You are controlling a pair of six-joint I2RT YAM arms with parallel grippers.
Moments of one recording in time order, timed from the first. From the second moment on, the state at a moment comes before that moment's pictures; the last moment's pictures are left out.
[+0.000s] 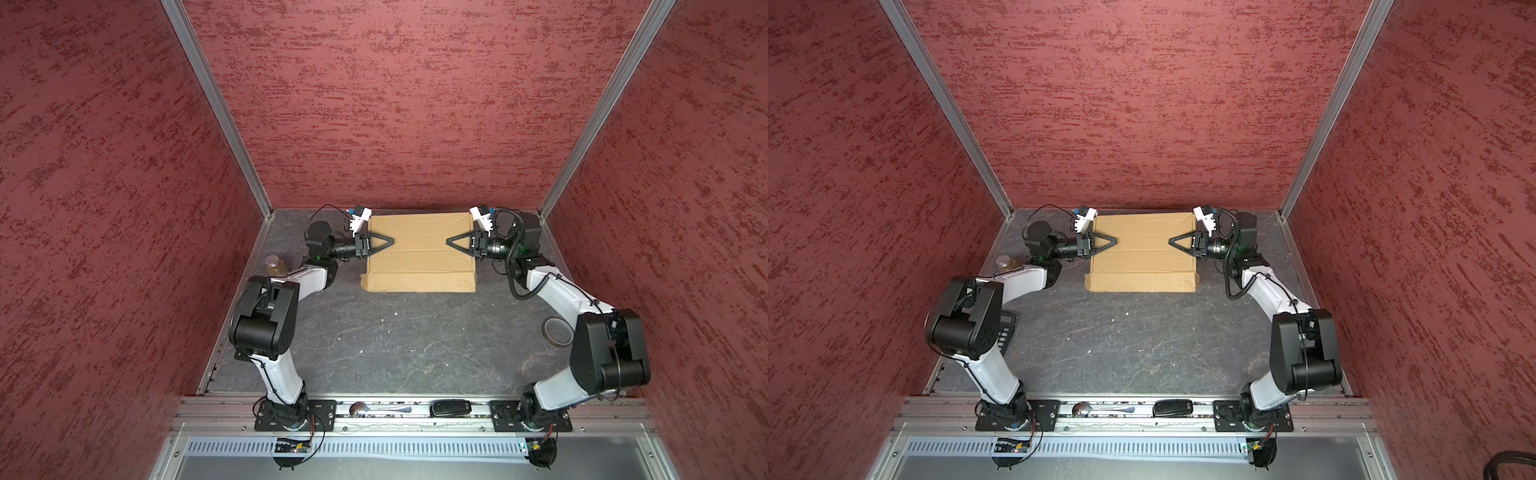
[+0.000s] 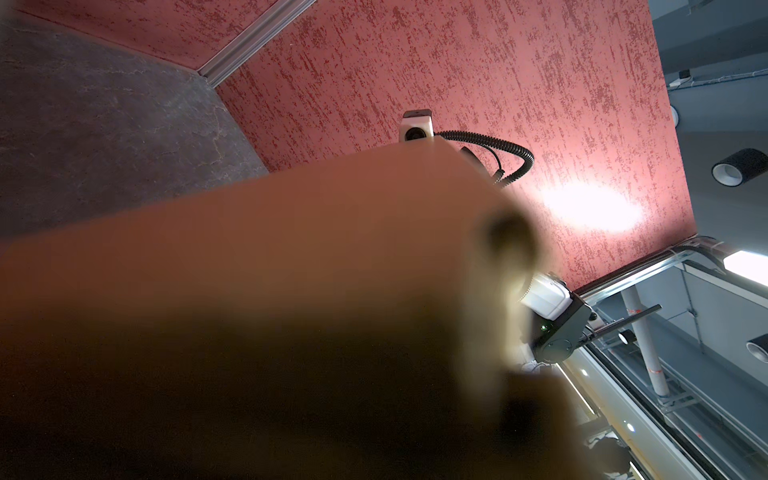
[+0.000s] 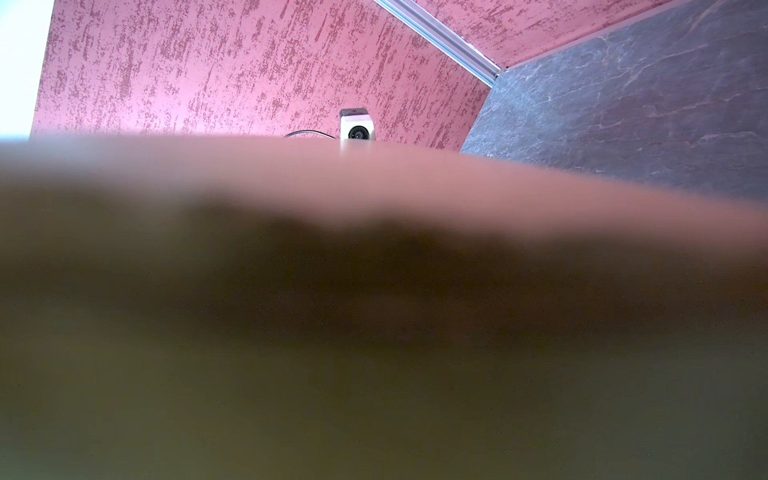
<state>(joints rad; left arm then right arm) -0.19 1.79 1.00 0.96 1.28 -1.18 0.11 1.54 1.04 0.31 -1.25 0.86</state>
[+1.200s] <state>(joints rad) -0.20 1.89 1.06 1.34 1.31 -1.52 0.07 1.65 1.03 0.70 -1.33 1.13</state>
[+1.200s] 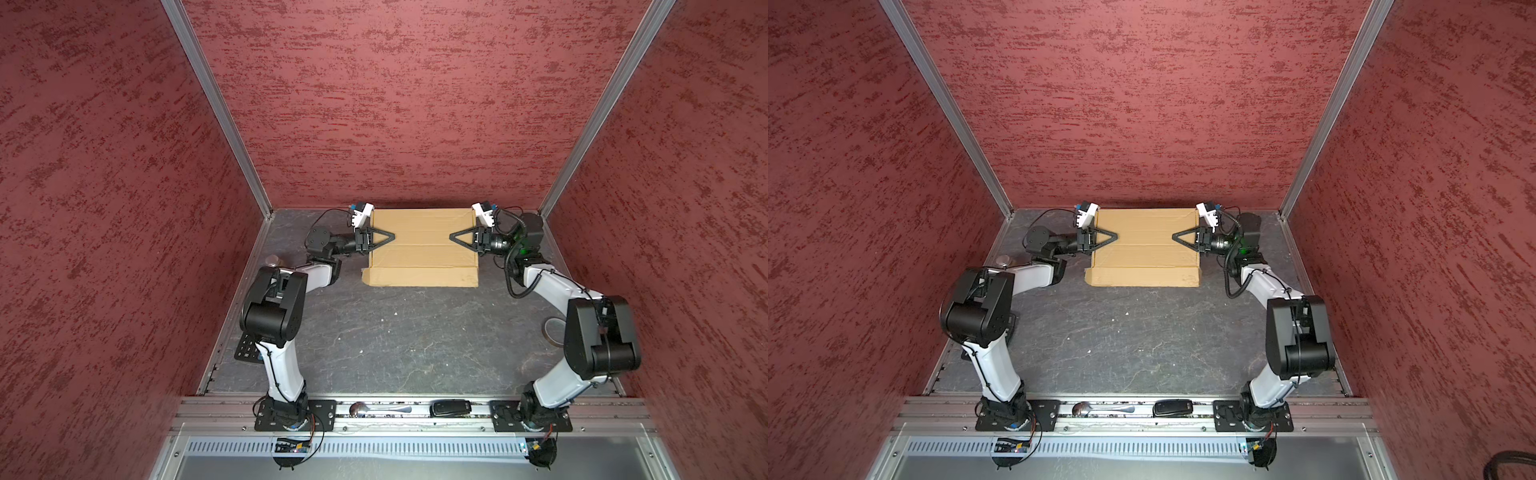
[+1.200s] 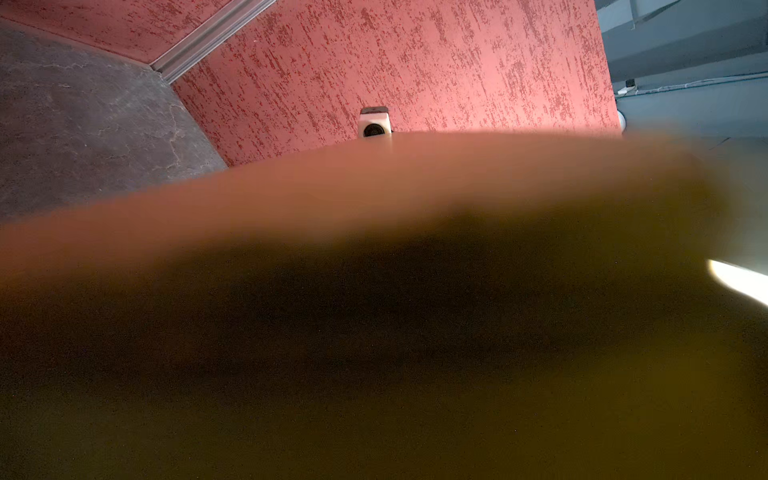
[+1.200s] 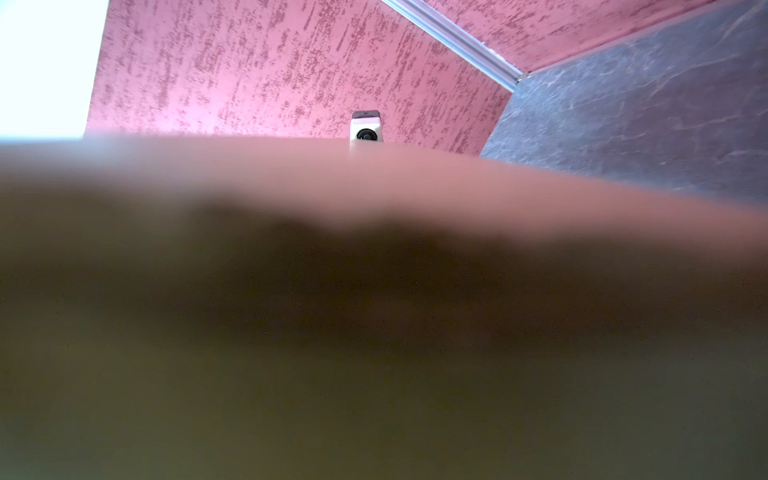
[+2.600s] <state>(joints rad) -0.18 1.91 1.08 1.35 1.33 -1.62 0.07 1.61 1.05 0.45 -1.30 0.91</state>
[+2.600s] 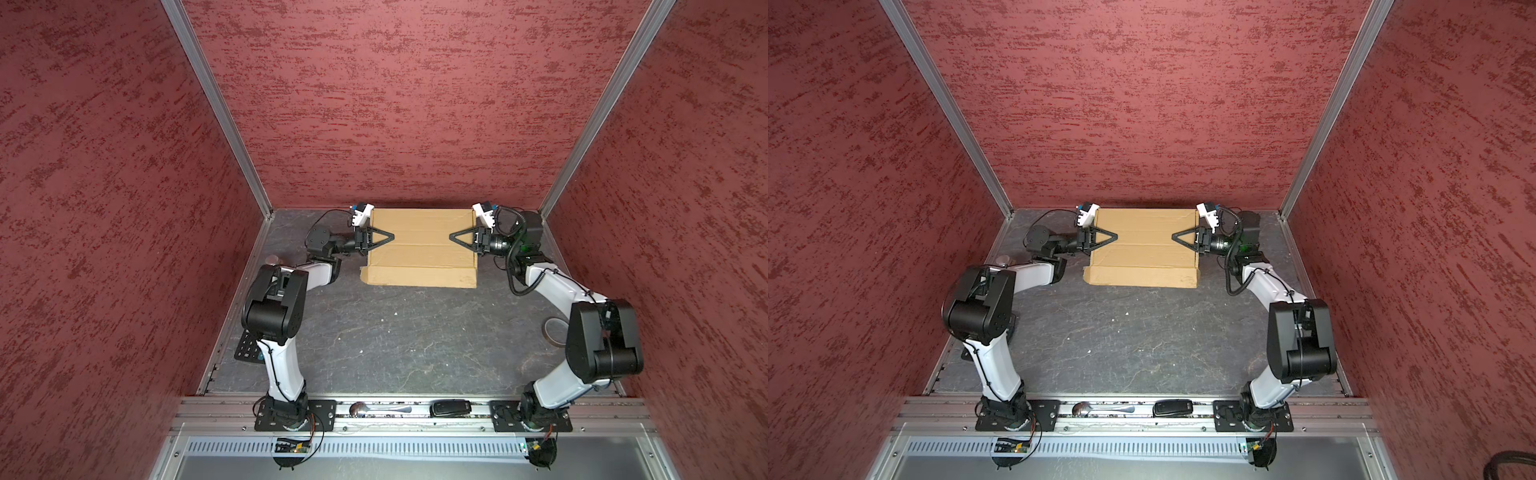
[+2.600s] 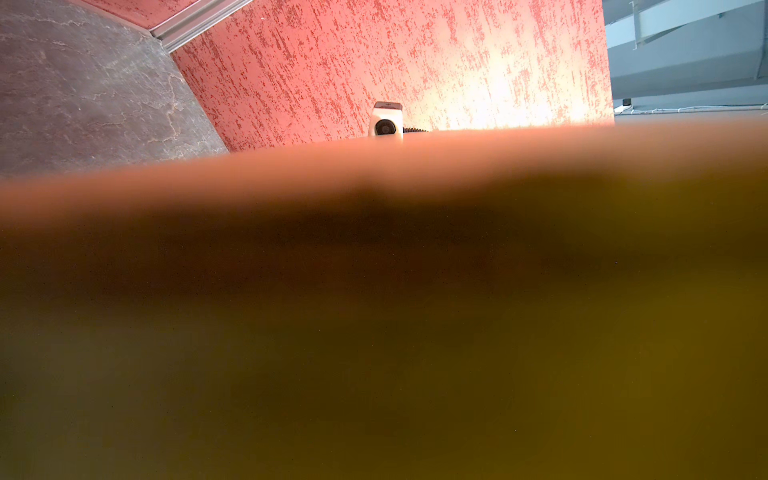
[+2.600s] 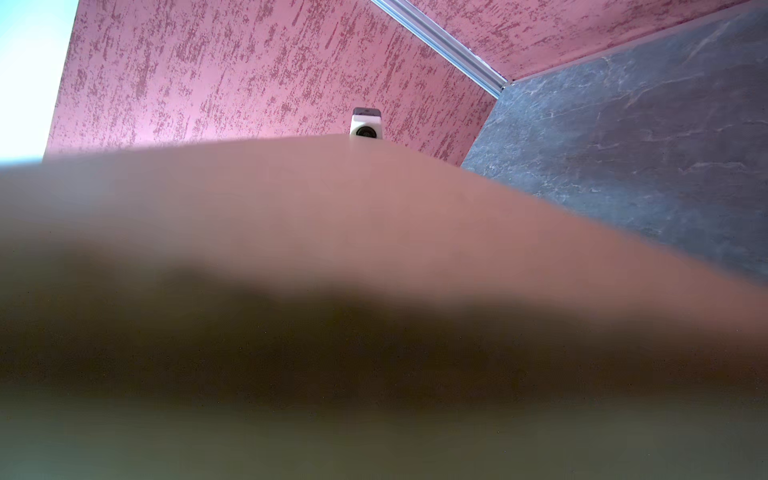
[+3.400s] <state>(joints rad) -0.06 2.00 1.15 1.28 1.33 -1.75 -0.10 1.50 1.04 0.39 -1.23 0.80</state>
